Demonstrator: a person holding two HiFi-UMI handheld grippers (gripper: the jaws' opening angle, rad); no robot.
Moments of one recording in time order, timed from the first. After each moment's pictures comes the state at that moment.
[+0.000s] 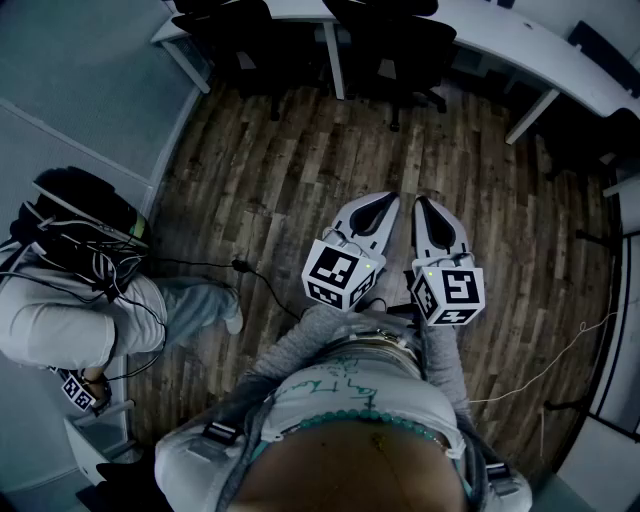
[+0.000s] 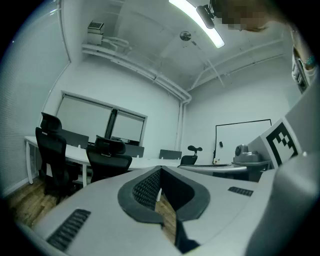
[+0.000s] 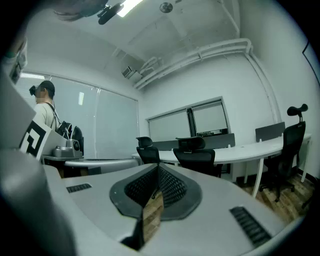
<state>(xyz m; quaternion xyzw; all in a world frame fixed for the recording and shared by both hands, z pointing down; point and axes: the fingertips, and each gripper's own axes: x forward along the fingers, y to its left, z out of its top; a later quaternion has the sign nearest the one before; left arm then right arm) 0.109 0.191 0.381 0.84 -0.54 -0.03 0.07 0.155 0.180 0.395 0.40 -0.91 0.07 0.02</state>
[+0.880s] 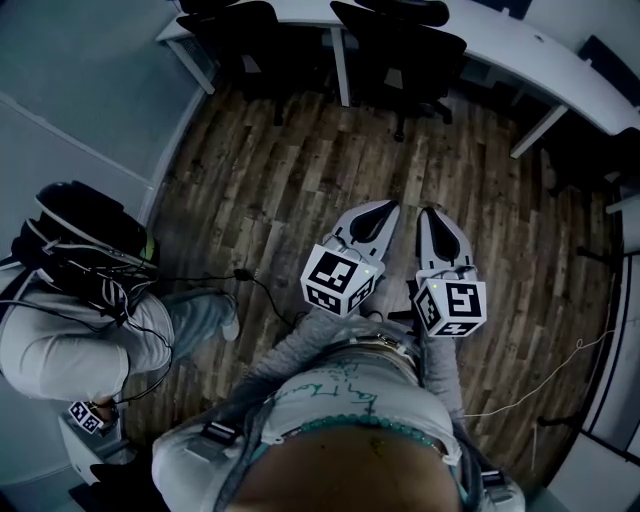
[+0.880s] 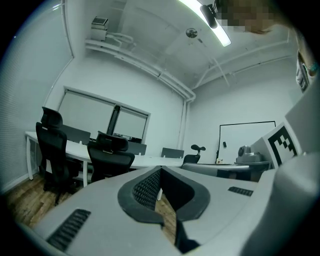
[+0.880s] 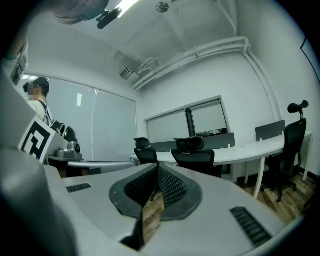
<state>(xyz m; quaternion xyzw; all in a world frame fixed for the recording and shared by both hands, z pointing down) 0.100 0.154 0.393 0.83 -0.55 -0.03 0.09 0.157 0.144 0.401 0.41 -0.91 0.08 0.01</state>
